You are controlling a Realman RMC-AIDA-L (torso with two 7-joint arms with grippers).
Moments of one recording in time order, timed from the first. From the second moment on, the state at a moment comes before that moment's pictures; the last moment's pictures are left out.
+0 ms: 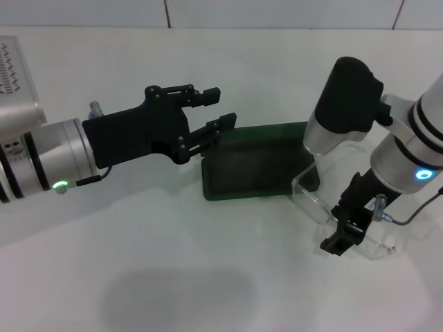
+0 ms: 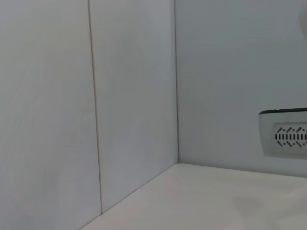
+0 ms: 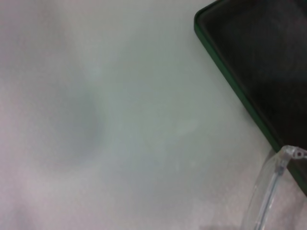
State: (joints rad) left arm -0.35 -2.09 1.31 0.82 1.36 1.28 -1.14; right arm 0.68 2.03 -1.72 -1.30 -2.46 -1.56 2.53
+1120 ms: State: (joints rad) left arm -0.34 -2.09 1.31 0.78 1.35 1.28 -1.08; right arm 0.67 2.02 -1.73 -1.32 -2.47 -1.55 2.52
